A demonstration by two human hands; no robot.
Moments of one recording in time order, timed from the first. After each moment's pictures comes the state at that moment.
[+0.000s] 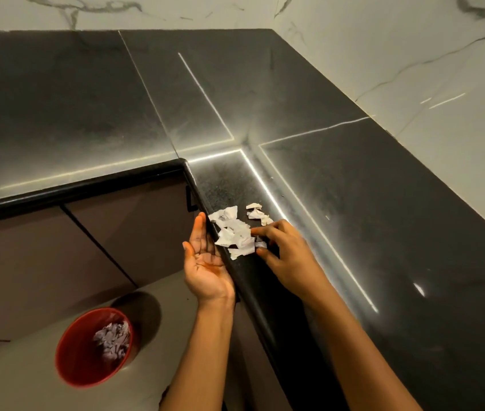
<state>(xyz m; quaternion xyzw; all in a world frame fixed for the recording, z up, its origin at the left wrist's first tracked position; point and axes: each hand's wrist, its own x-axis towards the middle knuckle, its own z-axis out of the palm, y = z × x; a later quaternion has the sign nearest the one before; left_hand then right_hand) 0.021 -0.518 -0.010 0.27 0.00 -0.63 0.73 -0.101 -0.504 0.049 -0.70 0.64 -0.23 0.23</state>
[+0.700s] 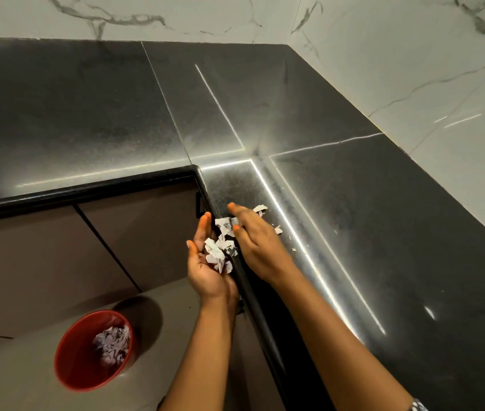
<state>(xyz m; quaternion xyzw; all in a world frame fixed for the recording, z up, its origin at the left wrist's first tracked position) 0.021 -0.531 -0.005 0.24 0.00 -0.62 0.75 -0.050 -0.544 0.051 -0.72 0.58 -0.27 0.29</state>
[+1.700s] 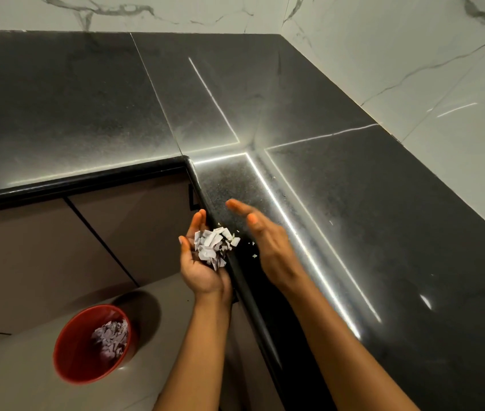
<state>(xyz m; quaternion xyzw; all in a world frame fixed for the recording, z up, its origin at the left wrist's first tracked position) 0.019 -0.523 -0.008 0.23 0.02 -0.60 0.76 -0.071 -0.511 0.056 -0.62 0.51 -0.41 0.43</state>
